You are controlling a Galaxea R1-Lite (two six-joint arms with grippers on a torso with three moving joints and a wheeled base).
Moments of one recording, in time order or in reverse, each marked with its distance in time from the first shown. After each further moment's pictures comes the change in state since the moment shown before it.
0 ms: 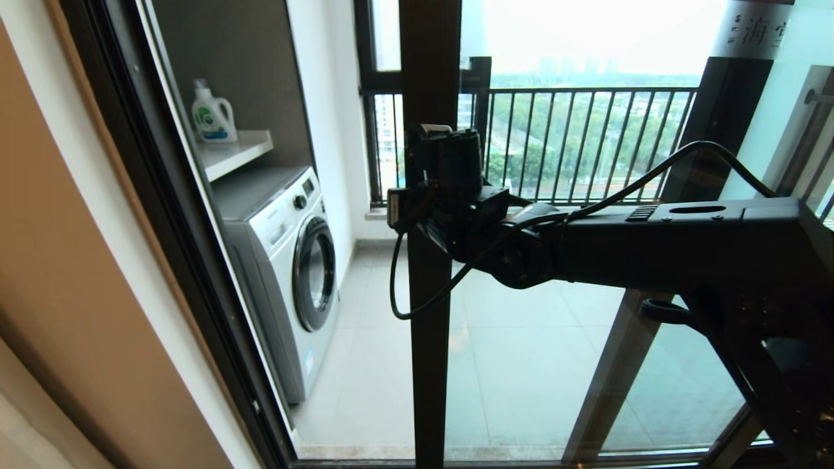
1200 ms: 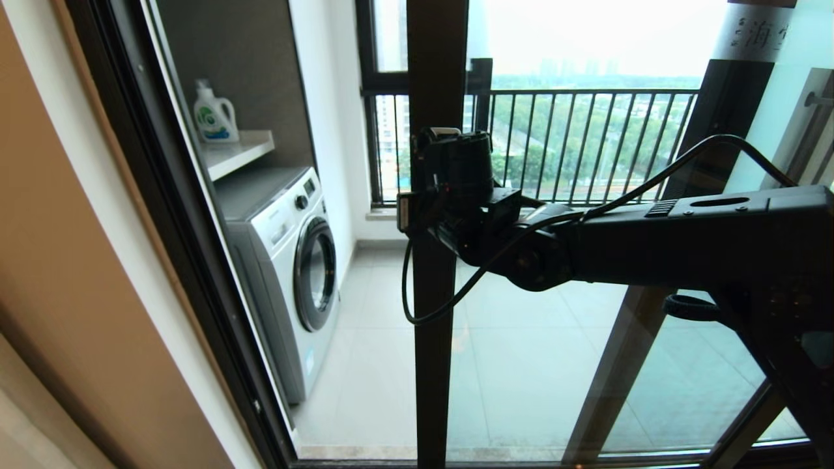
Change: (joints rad) left arm 0.000 0.000 0.000 0.000 0.000 0.000; right arm -0.064 -0.053 0.106 -0.020 -0.020 0.005
